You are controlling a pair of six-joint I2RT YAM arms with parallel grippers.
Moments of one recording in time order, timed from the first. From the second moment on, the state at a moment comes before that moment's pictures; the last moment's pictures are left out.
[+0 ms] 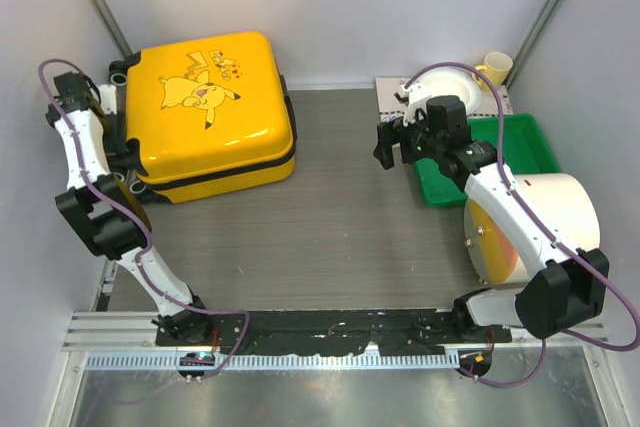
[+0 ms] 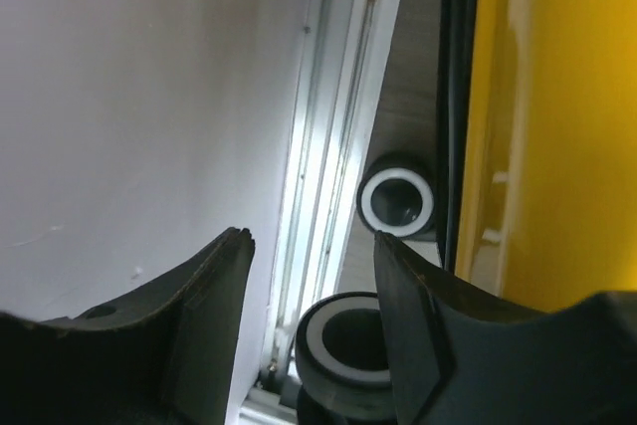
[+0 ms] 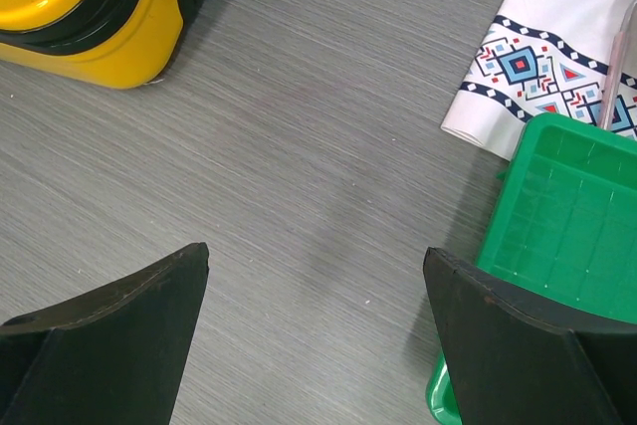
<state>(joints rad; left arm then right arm) 0.49 1.92 1.91 -0.96 -0.05 0.37 0.35 1.32 1.20 -0.44 -0.19 -0.04</state>
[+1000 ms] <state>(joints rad) -0.24 1.47 1.46 -1.00 0.26 0.19 0.35 1.28 1.23 -0.53 -0.16 0.00</state>
